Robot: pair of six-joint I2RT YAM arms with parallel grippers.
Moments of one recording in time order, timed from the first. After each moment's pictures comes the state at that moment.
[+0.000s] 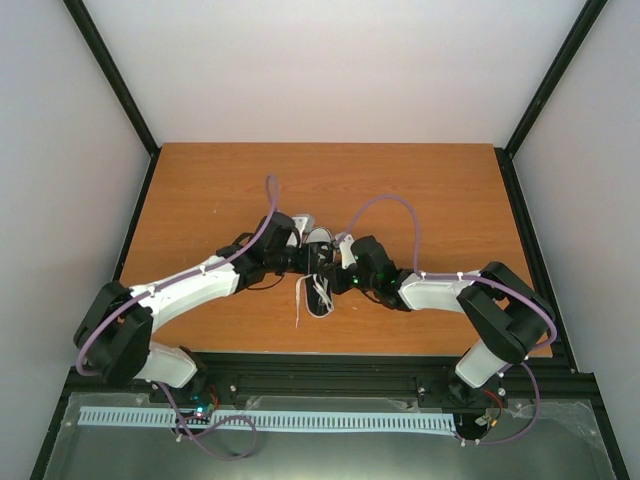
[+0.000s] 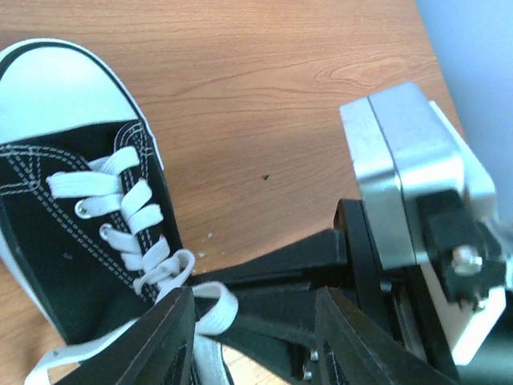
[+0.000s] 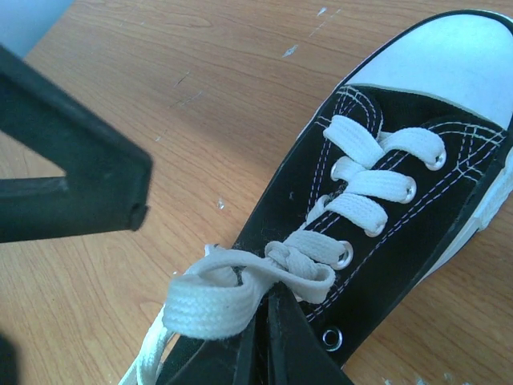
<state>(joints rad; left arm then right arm) -0.70 1.39 0.84 -0.16 0.24 -0.61 0.76 1.60 0.65 0.34 -0.24 0.36</state>
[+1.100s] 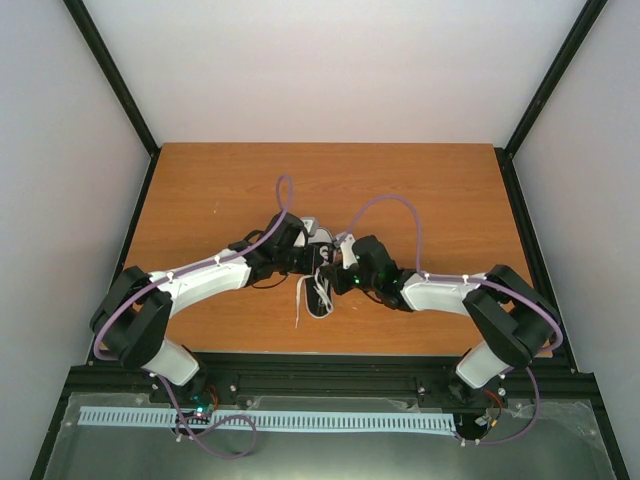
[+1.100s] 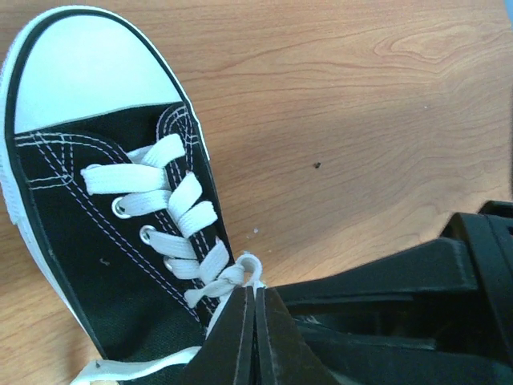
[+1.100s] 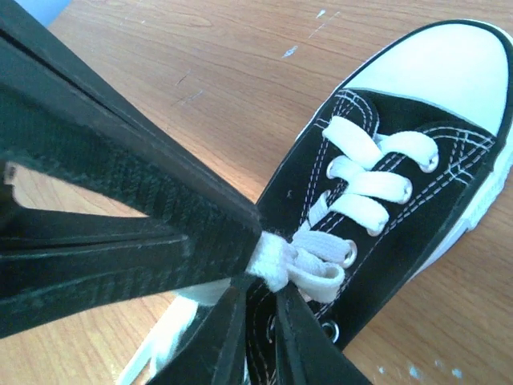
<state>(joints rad) -0.70 1.51 0.89 -0.19 0.21 -0.56 0.76 1.58 0.65 0.32 -0.24 0.35</state>
